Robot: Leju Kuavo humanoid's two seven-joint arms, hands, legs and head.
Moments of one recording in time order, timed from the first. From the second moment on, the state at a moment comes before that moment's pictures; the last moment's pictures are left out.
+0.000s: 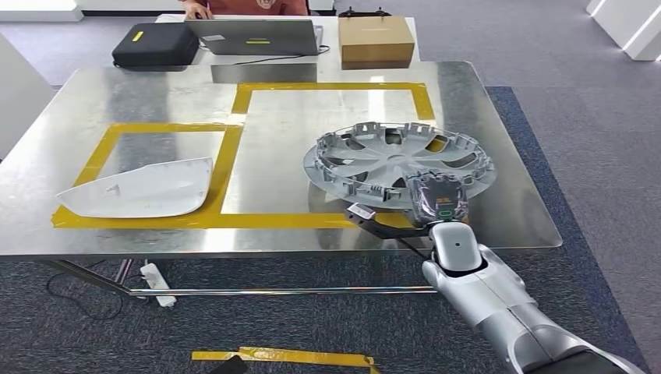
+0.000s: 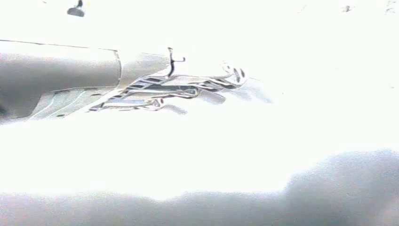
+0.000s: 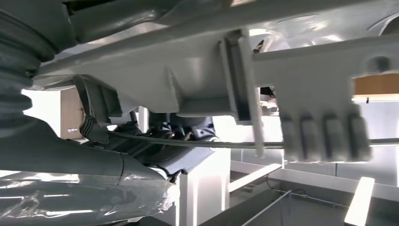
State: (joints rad) left arm -0.13 -0.11 0.07 -0.20 -0.87 0.13 0.16; right arm -0.57 0.08 0.47 -0.83 1.48 -0.53 0.24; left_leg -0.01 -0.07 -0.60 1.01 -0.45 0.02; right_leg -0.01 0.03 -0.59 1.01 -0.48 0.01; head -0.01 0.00
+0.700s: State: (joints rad) left arm -0.13 -0.11 0.06 -0.20 -0.87 0.12 0.18; right arm -0.56 0.09 0.45 -0.84 1.46 -0.51 0.21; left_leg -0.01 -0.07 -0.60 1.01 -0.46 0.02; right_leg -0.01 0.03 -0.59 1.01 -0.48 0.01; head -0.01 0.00
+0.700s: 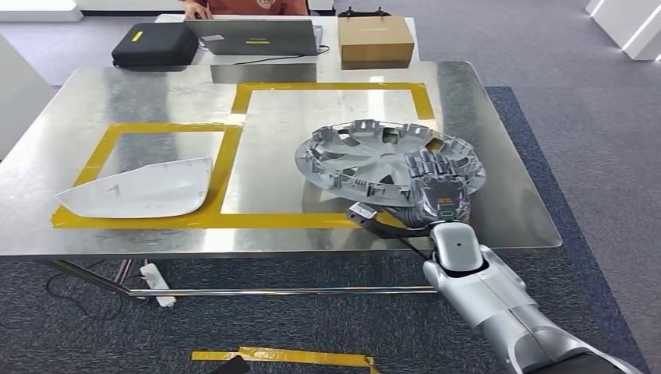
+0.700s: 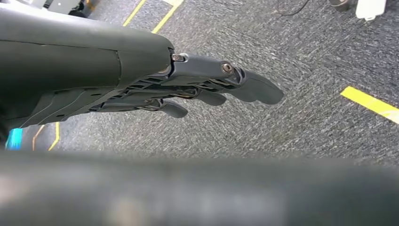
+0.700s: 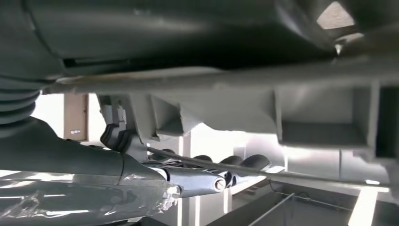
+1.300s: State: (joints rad) left arm -0.14 -0.11 0.06 -0.20 -0.86 0.07 0.20; right arm -0.56 0.11 0.45 -0.85 1.42 -0.51 0.16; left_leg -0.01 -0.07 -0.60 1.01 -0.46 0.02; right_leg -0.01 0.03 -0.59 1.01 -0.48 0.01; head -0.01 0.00
